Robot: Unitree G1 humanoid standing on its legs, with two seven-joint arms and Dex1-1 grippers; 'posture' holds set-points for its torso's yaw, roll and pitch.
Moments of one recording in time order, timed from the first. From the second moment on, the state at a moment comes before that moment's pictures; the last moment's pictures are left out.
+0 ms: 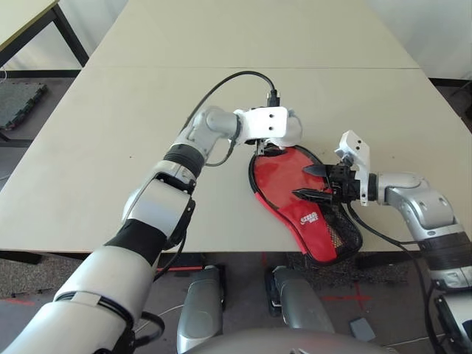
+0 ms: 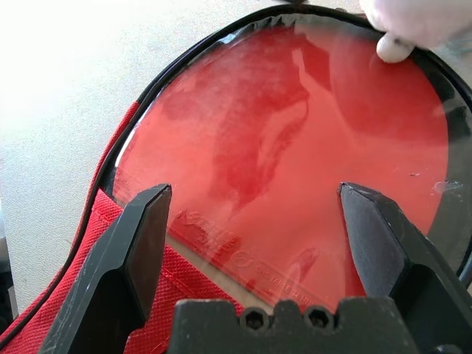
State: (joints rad) left arm -1.16 0.23 -0.28 1.07 0.25 -0.43 -1.06; right arm -0.38 -0.60 0.11 0.08 0.33 0.57 1.06
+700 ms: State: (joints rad) left arm -0.85 0.36 -0.26 0.42 0.04 0.04 -1.31; right arm -0.39 -0.58 0.11 0.12 0.30 0.55 1.06
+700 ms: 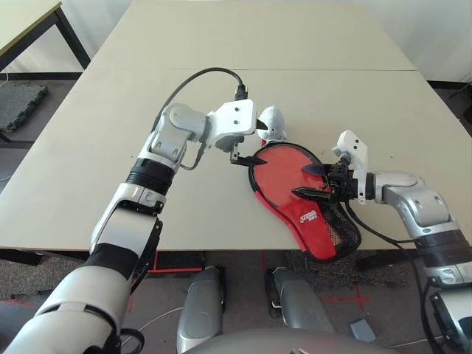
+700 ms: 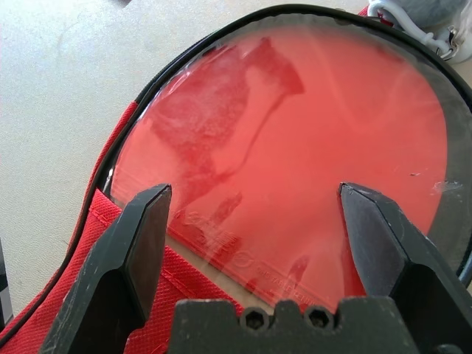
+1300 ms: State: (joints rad) left arm -0.74 0.25 -0.34 0.45 0.03 0.20 -1.11; right arm -0.41 -0.60 0.11 0.15 0.29 0.54 1.10
